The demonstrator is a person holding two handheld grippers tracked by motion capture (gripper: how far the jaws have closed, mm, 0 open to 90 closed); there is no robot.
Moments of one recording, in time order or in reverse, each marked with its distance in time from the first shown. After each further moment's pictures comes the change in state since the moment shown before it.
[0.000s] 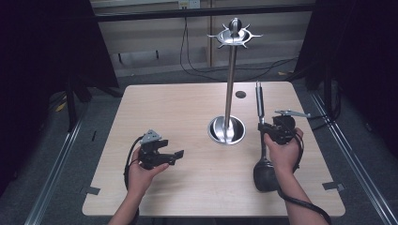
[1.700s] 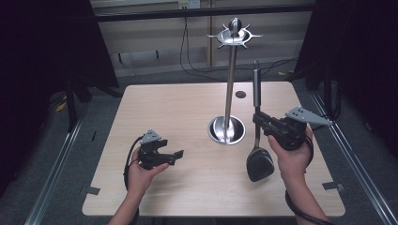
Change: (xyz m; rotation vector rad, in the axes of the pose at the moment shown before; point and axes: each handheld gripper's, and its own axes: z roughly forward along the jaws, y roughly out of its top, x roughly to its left) left arm 0.000 0.000 -0.001 0.006 0.011 0.004; right arm 0.030 0.015 -0.069 -0.340 0.308 -0.201
